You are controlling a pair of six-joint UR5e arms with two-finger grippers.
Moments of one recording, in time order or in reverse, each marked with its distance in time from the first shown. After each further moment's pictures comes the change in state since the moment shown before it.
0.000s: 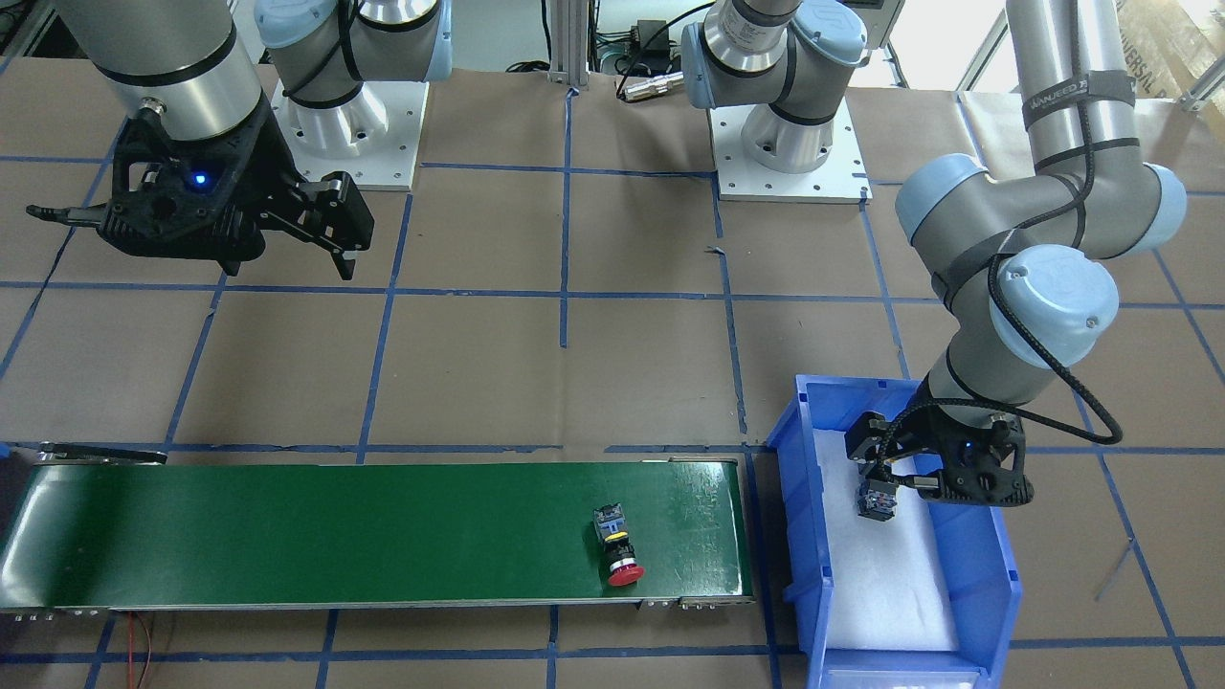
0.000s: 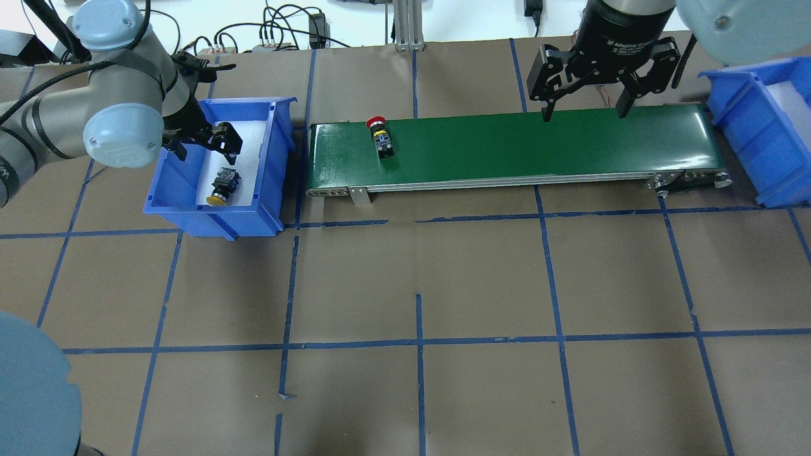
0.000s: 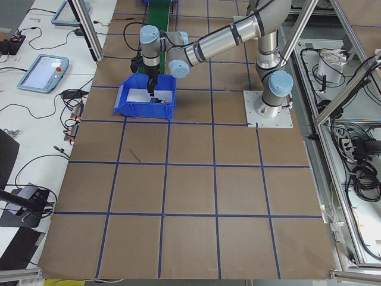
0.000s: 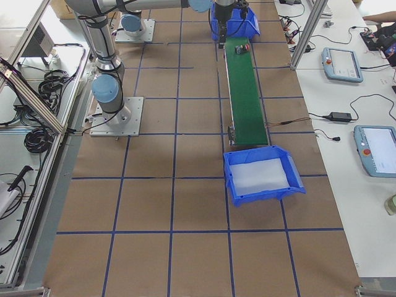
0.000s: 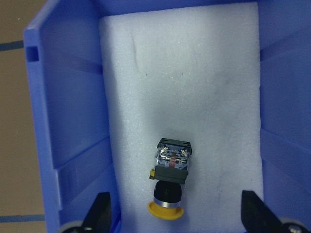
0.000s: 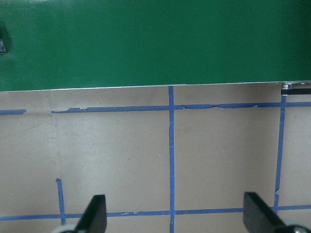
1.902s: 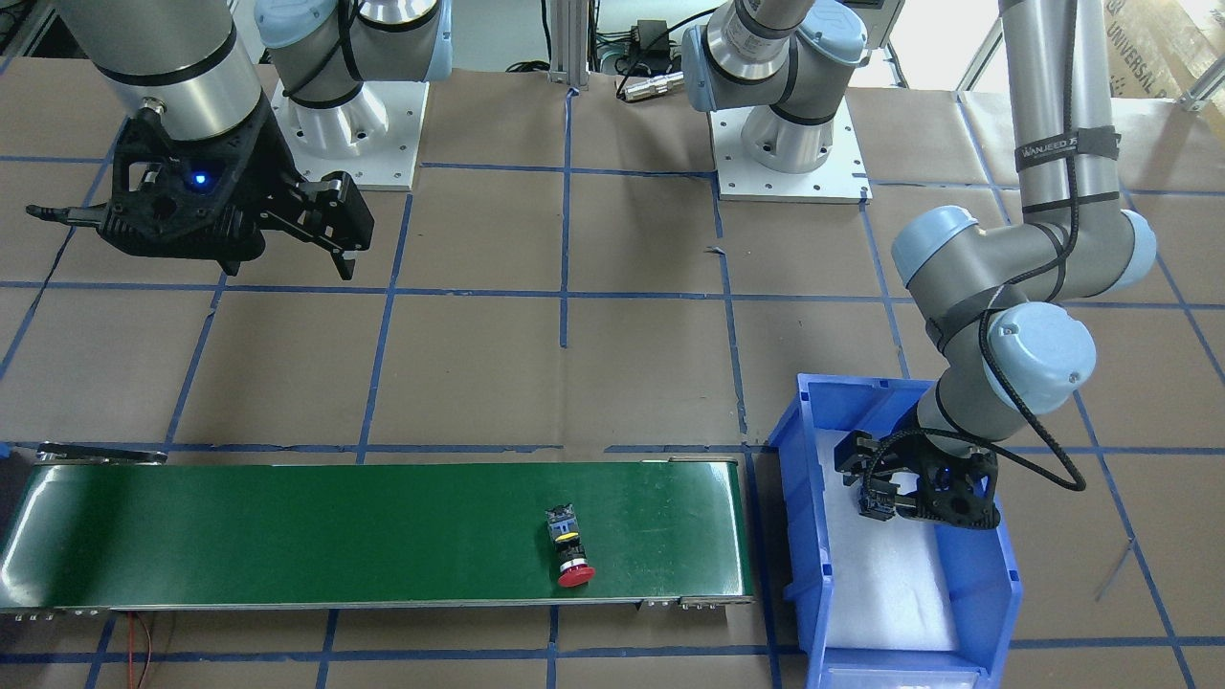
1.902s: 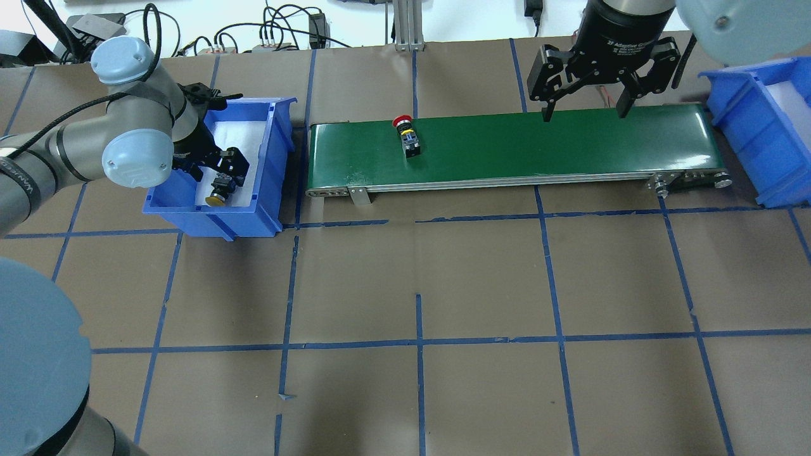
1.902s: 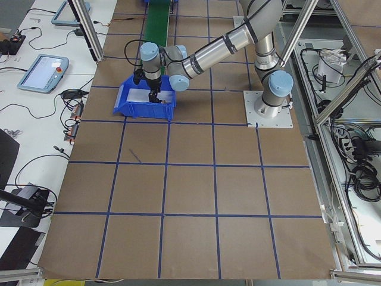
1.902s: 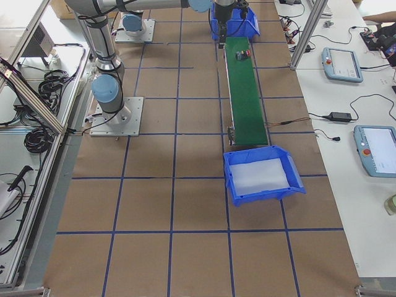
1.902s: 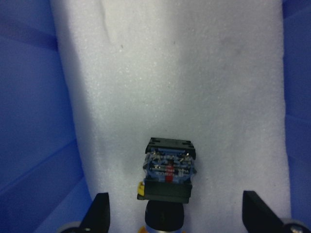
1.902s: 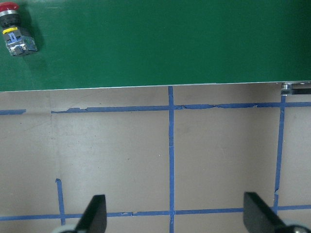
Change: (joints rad) left arm 0.035 -0.085 -0.038 0.077 -0.061 0.100; right arm 0.000 0.000 0.000 0.000 -0.001 0.000
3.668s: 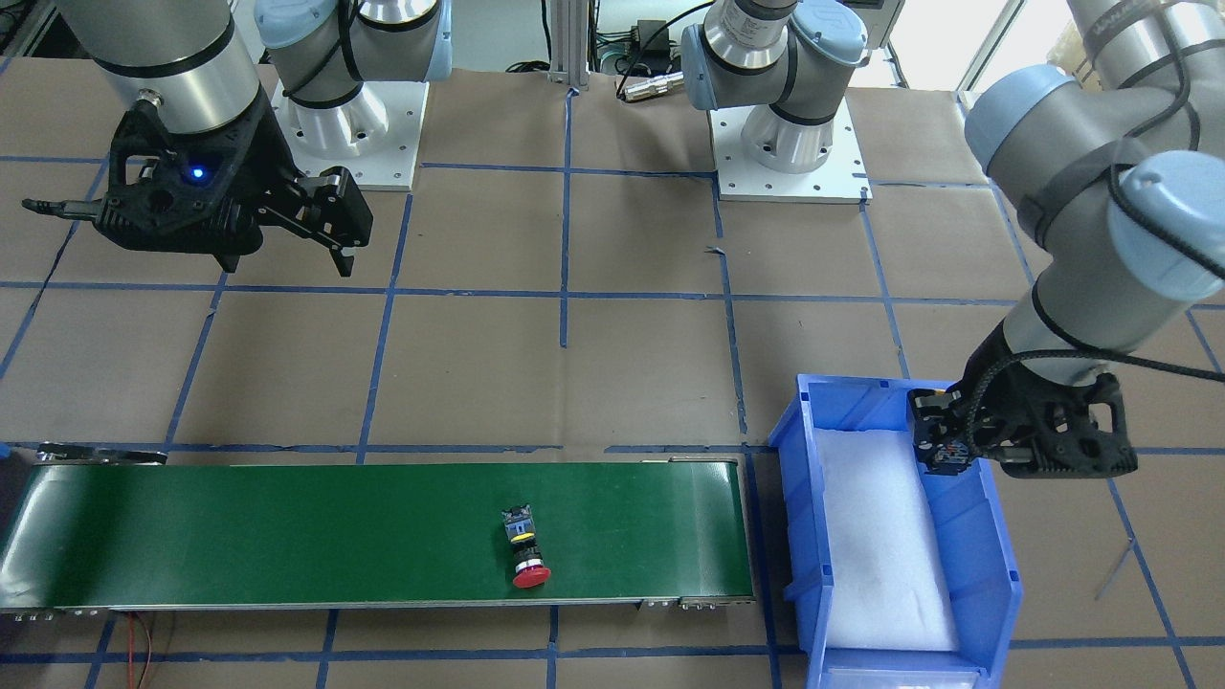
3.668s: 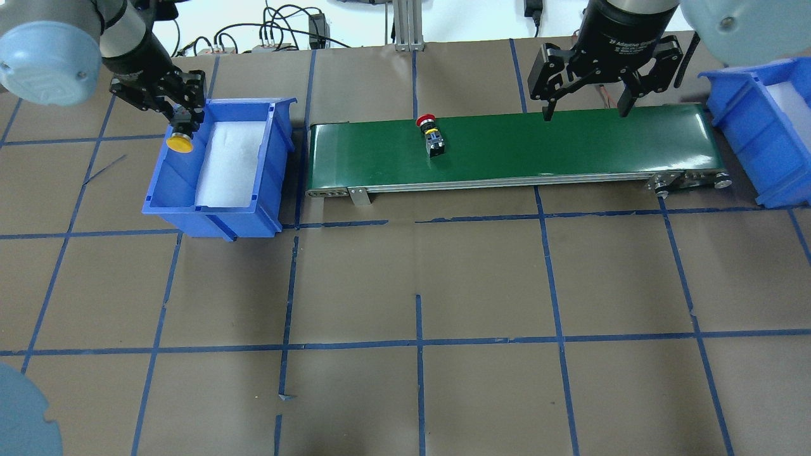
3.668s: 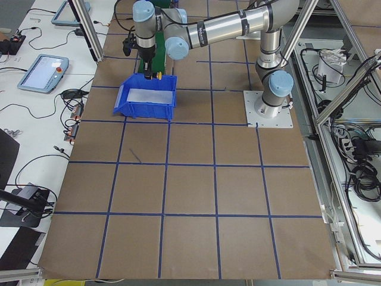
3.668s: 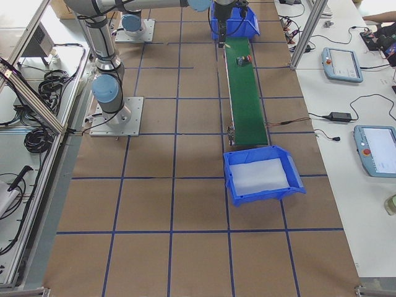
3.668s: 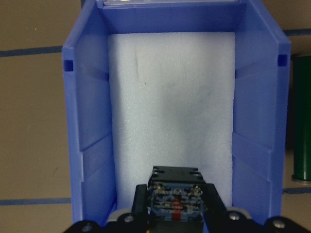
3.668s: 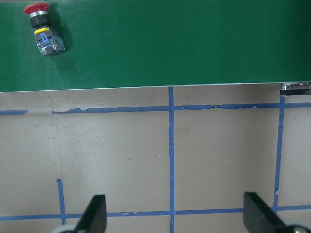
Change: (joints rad) left arm -0.039 0.141 0.298 -0.365 -0.010 -0.239; right arm 0.000 -0.006 -0.001 0.000 0.001 -0.001
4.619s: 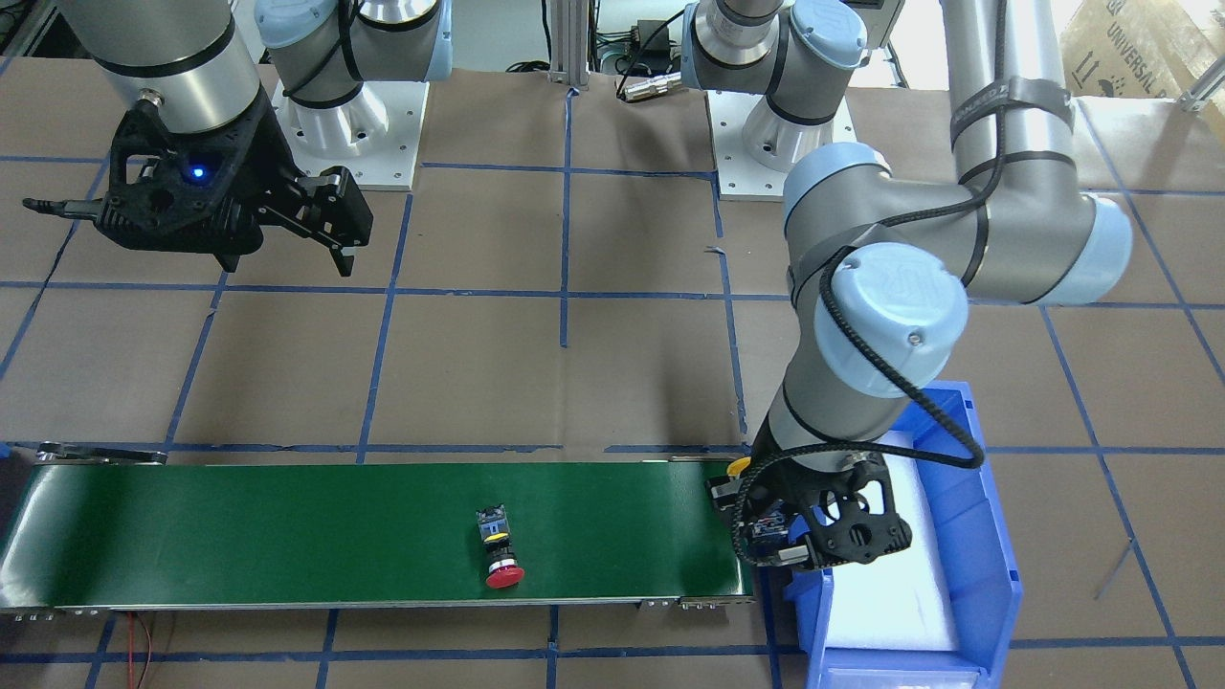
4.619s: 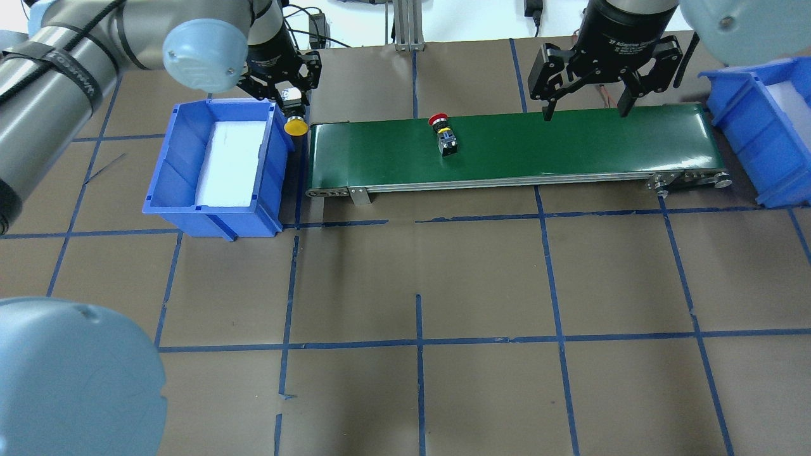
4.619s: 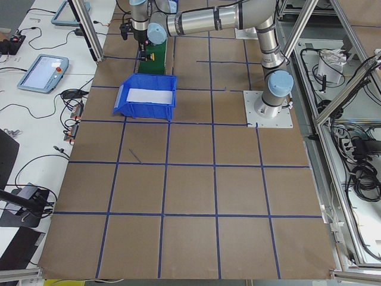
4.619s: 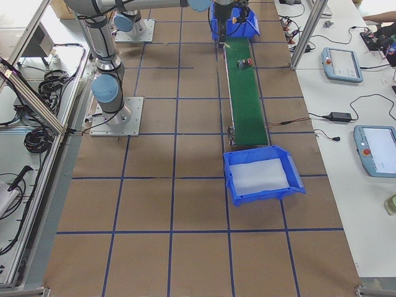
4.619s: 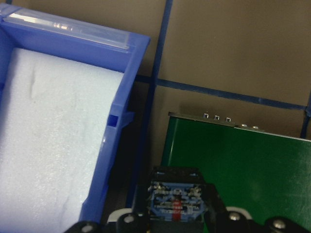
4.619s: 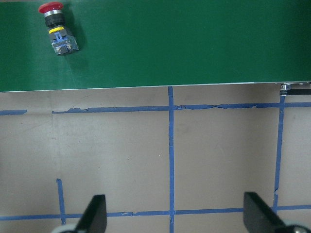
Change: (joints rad) left arm -0.264 -0.210 0.099 0.134 0.019 -0.428; right arm 0.000 0.000 0.001 0.000 -0.001 0.001
